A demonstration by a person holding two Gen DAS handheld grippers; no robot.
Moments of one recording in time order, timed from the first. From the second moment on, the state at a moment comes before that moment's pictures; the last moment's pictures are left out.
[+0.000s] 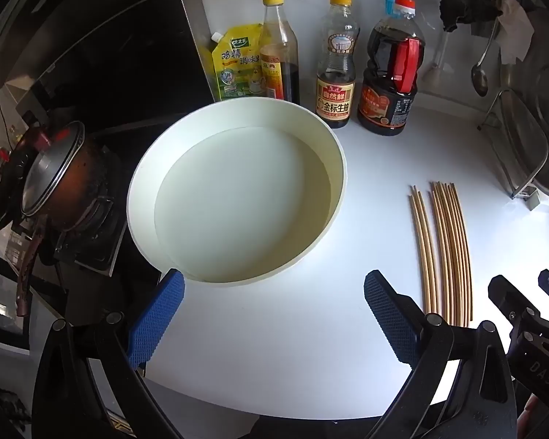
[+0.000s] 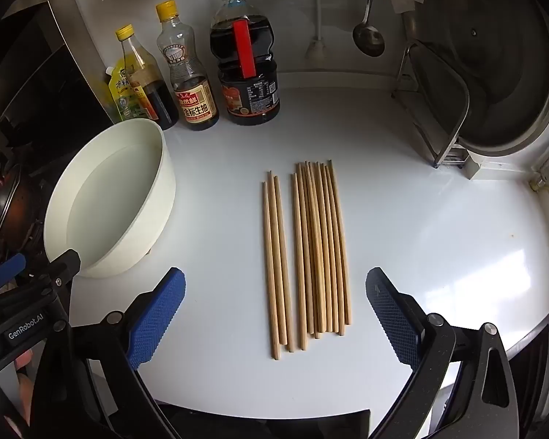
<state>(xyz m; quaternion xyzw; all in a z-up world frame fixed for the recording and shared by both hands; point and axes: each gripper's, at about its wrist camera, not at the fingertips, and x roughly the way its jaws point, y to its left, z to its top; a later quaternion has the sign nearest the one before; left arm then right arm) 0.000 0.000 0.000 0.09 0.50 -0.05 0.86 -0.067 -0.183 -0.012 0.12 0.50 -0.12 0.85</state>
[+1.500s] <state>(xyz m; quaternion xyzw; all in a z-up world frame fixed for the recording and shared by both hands) 0.001 0.011 0.004 0.08 0.50 -0.05 0.86 -0.067 -0.182 -0.012 0.12 0.50 -0.12 0.85</state>
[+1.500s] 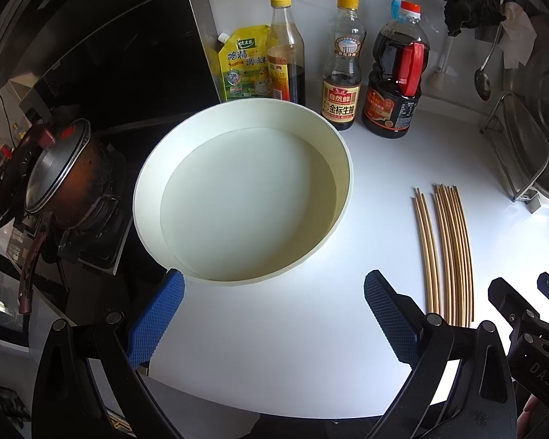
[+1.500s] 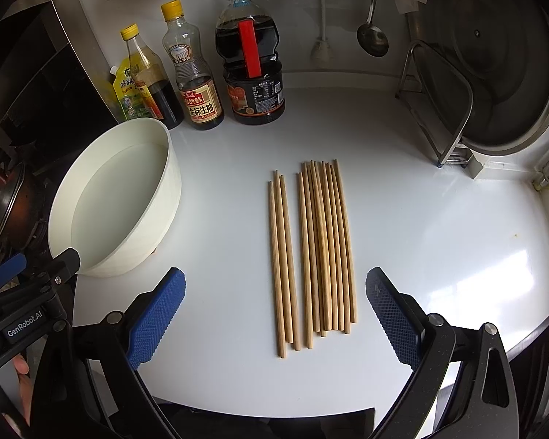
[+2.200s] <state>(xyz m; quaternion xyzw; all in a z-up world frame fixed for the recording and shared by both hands) 0.000 0.010 0.005 0.08 0.50 -0.05 0.86 -0.069 -0.179 -0.012 0.12 0.50 -0.12 0.85</state>
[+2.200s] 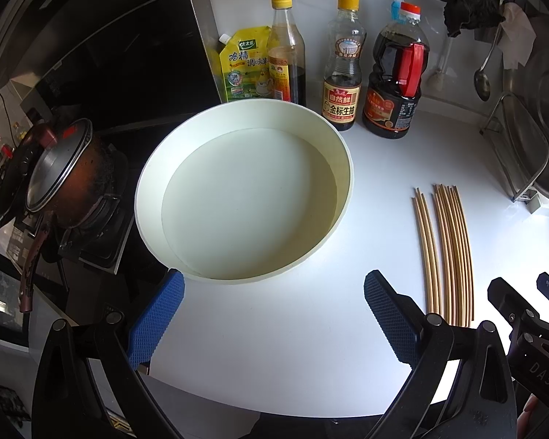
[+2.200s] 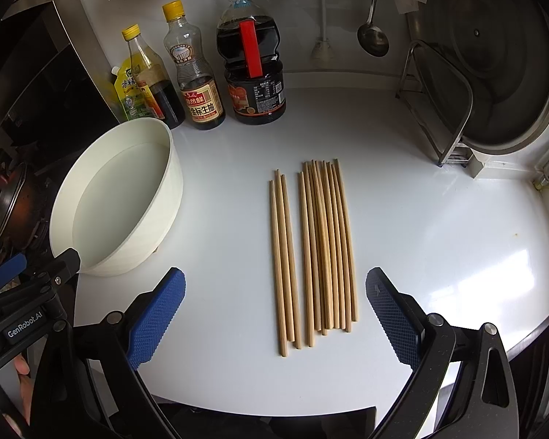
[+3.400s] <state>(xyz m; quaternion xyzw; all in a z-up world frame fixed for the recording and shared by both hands) 0.000 0.009 0.001 0.08 0.50 -0.05 0.86 -0.068 -0.178 -0.016 0.12 0.51 -0.12 0.85</state>
